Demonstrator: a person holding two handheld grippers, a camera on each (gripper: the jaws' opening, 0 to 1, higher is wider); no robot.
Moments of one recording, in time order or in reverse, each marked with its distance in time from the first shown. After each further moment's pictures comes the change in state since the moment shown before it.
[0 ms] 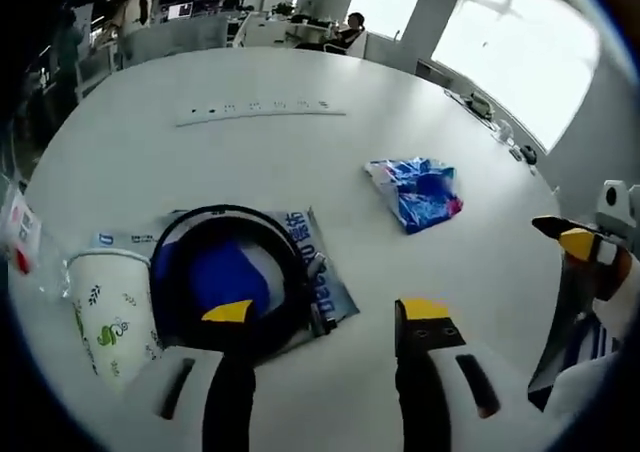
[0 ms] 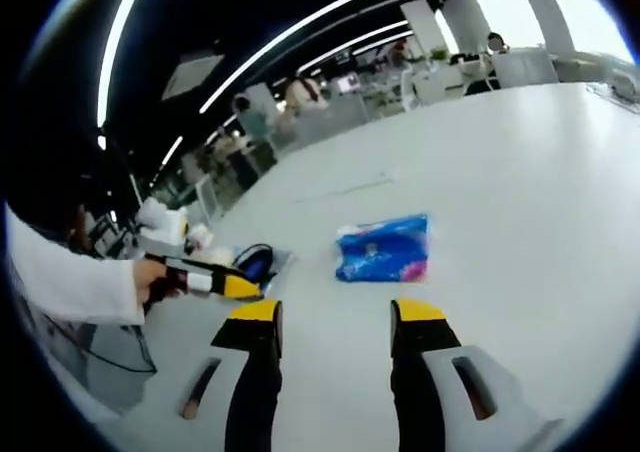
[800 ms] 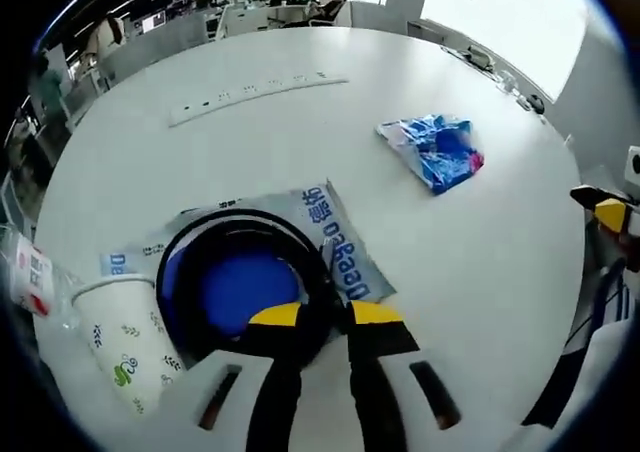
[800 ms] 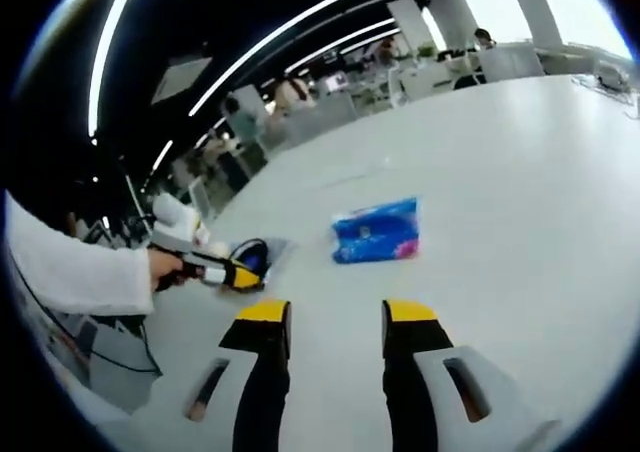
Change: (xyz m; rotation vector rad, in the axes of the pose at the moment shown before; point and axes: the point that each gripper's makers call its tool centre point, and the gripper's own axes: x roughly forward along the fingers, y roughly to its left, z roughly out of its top) left arm 0.006 0.018 -0.008 0.140 0.097 0.061; right arm -0.016 0.005 -0.013 0.022 0.000 -0.038
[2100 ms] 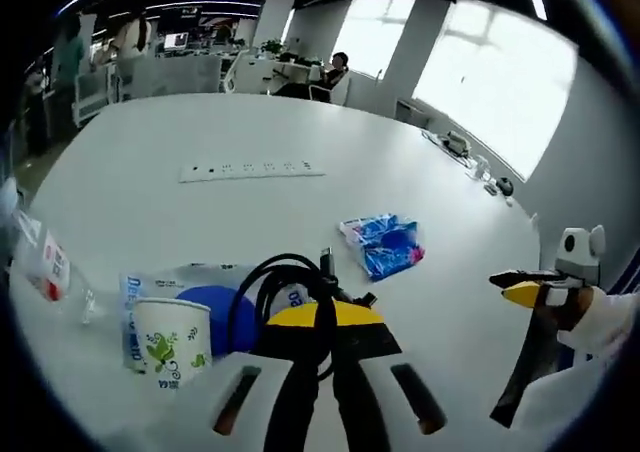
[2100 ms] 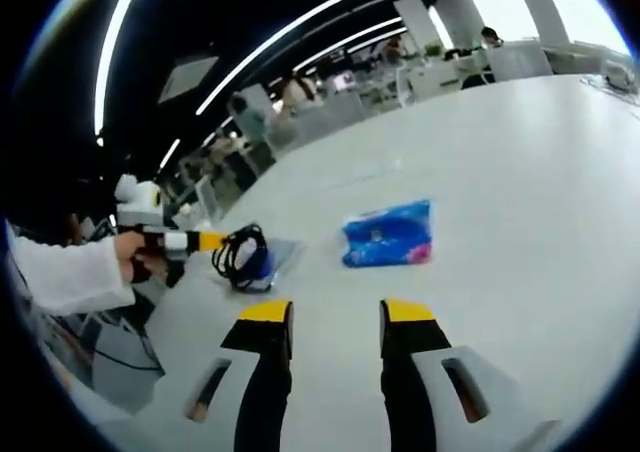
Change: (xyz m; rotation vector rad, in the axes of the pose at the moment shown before) left arm -0.076 -0.019 0.054 -0.196 -0.326 -0.146; right arm 0.012 0.006 0.004 -0.003 0.003 0.039
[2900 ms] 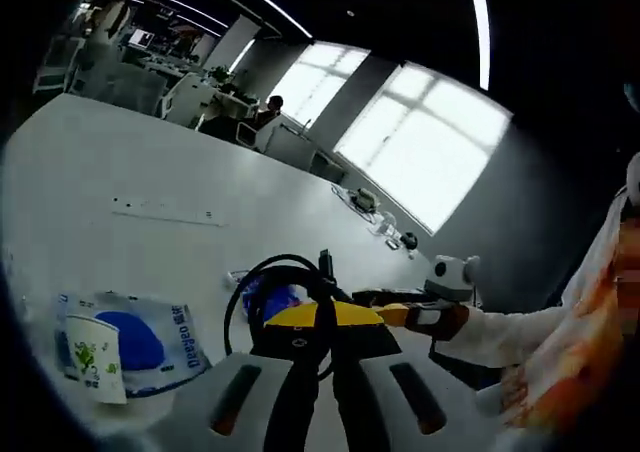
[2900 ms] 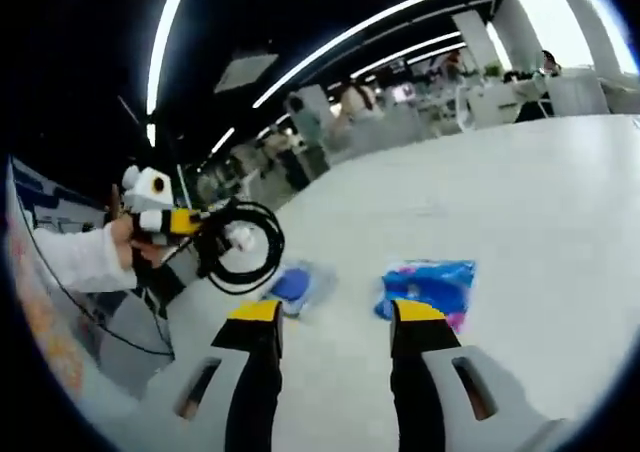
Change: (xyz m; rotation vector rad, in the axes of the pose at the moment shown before) left arm -0.070 -0.109 0.054 -0.039 -0.181 -0.476; right arm 0.016 0.033 0.071 -0.304 -0.023 0.288
